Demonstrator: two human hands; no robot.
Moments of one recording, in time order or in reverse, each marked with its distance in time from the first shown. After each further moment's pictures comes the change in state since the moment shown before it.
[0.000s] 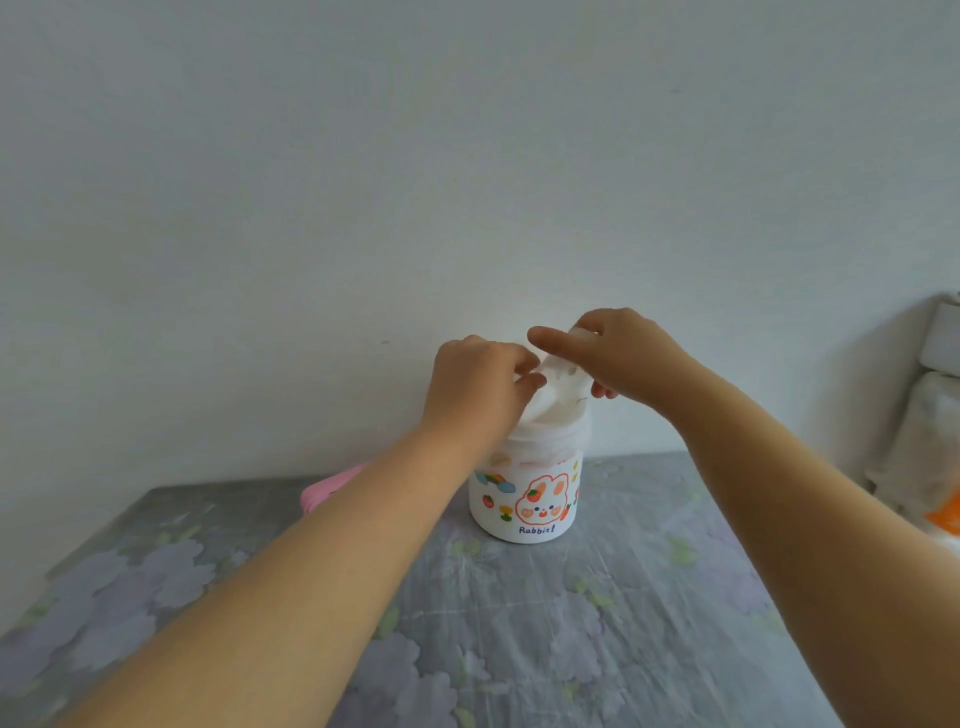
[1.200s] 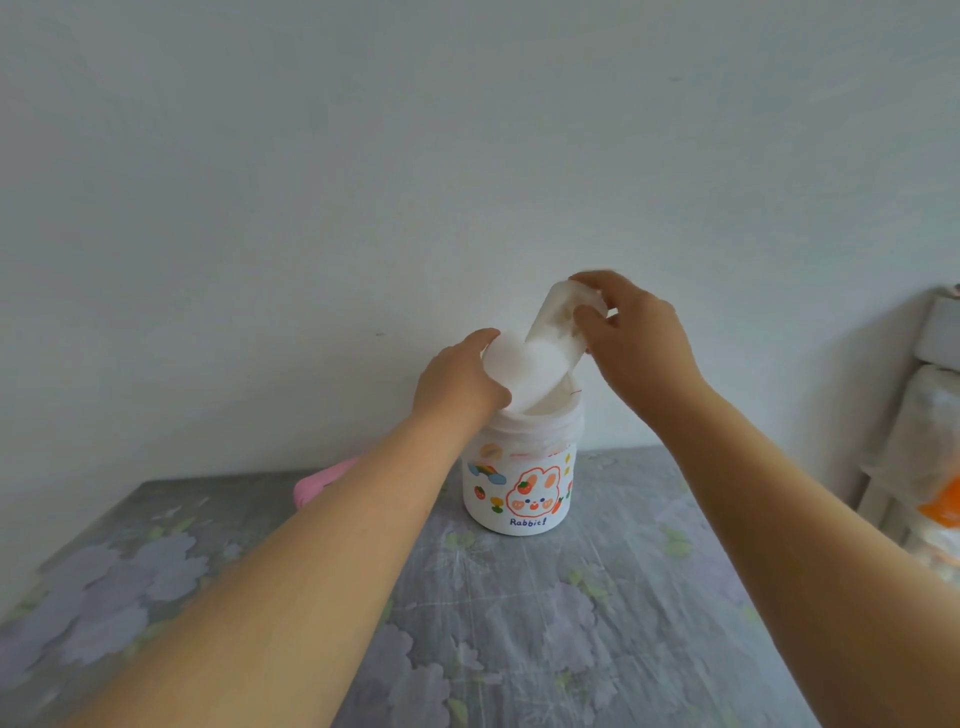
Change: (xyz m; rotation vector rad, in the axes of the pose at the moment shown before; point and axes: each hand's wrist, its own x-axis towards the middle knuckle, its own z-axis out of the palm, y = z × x) left_hand 0.012 -0.025 0.020 -0.209 -0.228 -0.386; right_hand -0.006 0.010 0.008 0.116 0.401 -0.206
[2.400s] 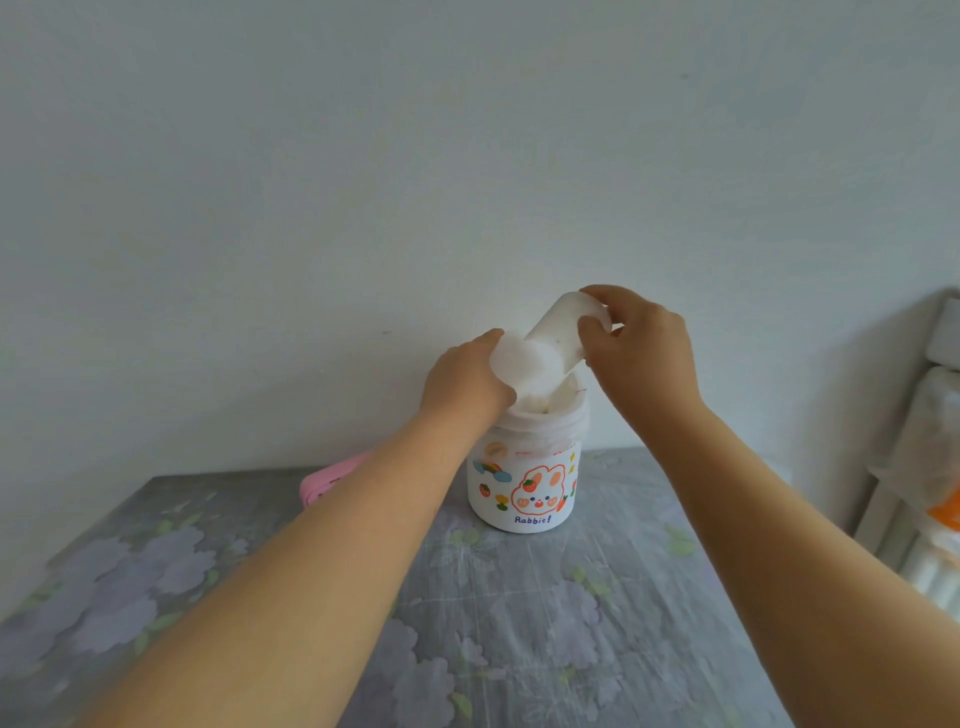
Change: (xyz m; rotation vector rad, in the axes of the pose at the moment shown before) left_hand -0.001 0.000 0.001 0.058 0.033 0.060; right_hand -0.009 0.001 0.010 0.024 0.065 0.077
